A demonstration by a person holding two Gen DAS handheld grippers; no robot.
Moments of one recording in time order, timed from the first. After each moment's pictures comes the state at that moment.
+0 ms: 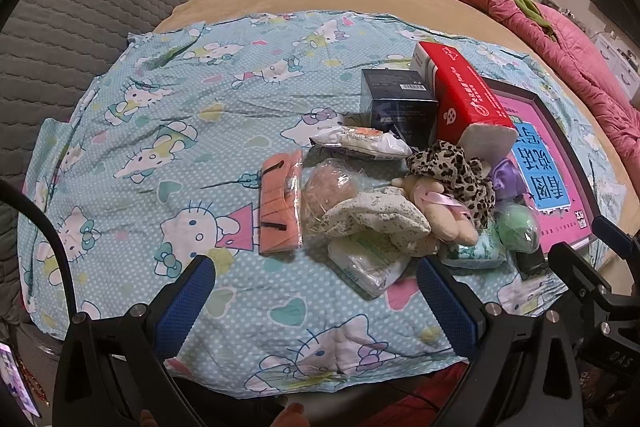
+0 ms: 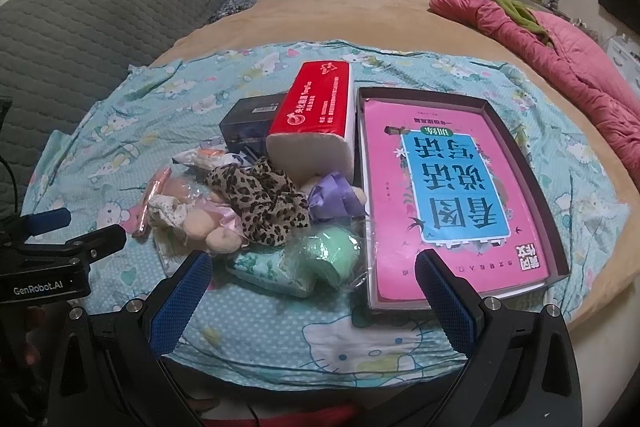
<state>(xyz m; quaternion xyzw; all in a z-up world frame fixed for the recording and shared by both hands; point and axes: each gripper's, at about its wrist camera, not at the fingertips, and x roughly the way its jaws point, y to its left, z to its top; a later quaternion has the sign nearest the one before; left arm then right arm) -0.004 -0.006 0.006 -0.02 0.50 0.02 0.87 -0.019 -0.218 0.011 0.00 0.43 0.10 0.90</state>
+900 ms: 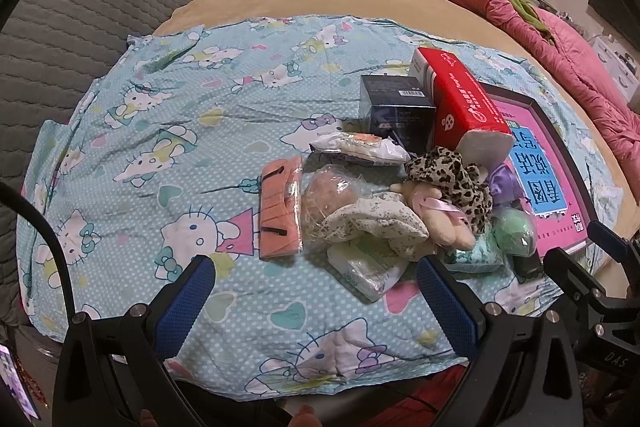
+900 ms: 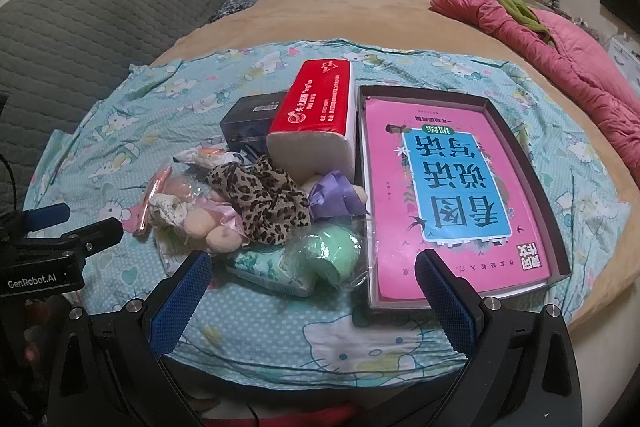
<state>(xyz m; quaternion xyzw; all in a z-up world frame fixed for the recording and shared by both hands) -0.002 -0.007 0.009 -0.02 0.49 0.02 0.87 -0.019 -0.219 0.011 0.00 0.43 0.10 0.90</state>
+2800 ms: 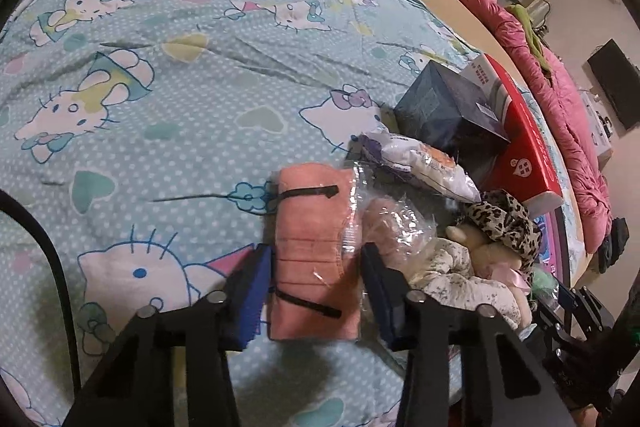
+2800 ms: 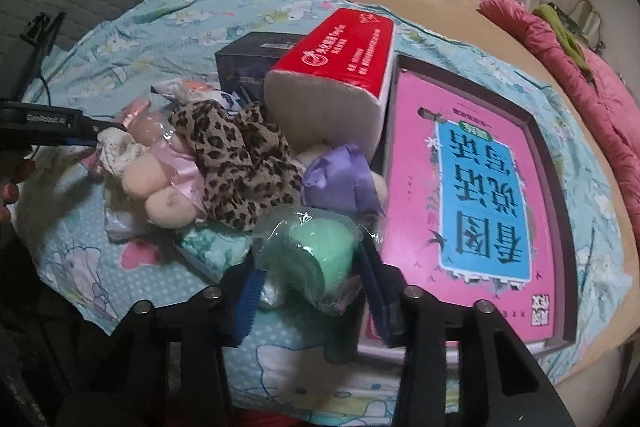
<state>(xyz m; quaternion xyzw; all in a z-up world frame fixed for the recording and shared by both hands) 0.085 0.072 -0.080 -0.18 0.55 -0.06 0.81 0.028 -0.206 -0.043 -0.11 0.47 0.15 0.86</state>
